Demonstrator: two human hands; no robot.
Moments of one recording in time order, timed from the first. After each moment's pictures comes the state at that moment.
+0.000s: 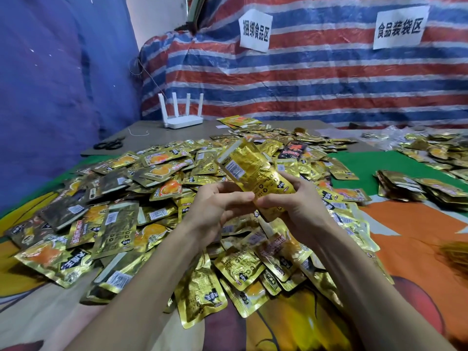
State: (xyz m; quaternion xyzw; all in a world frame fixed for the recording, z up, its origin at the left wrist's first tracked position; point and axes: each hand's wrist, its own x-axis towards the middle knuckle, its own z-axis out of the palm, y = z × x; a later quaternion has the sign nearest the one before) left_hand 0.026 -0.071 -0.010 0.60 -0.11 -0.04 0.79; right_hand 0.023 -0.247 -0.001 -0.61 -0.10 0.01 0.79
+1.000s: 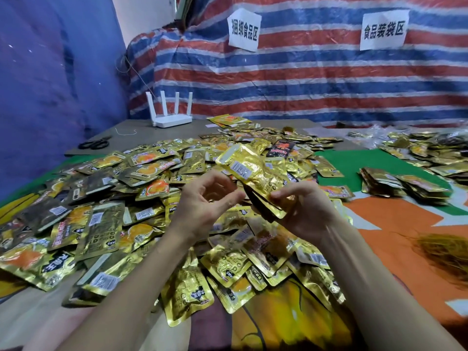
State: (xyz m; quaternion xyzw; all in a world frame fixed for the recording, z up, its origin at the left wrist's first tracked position) left_hand 0.021 -0.068 -0.019 0.72 -0.26 0.20 0.62; right_hand 0.009 -0.272 0.011 -0.51 -0.01 0.15 0.85
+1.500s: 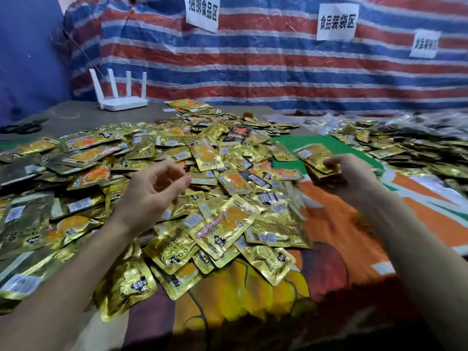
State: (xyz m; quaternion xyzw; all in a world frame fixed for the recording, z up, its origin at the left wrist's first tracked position) left_hand 0.023 -0.072 -0.025 0.77 -0.25 0.15 0.57; right_hand 0.035 -0.443 0.019 -0.62 0.25 -0.14 0.73
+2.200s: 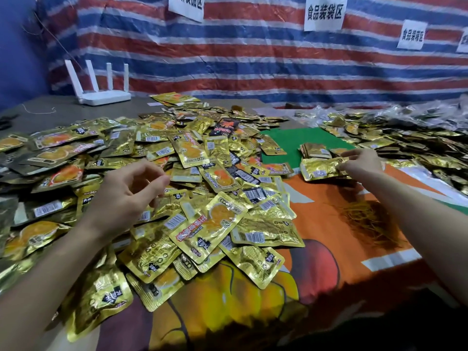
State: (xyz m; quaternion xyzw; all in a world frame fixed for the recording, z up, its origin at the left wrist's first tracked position) left_hand 0.027 -0.073 -0.027 0.79 -0.24 0.14 0.55; right_hand 0.076 -0.551 -0.012 -0.87 0.29 -0.22 0.34
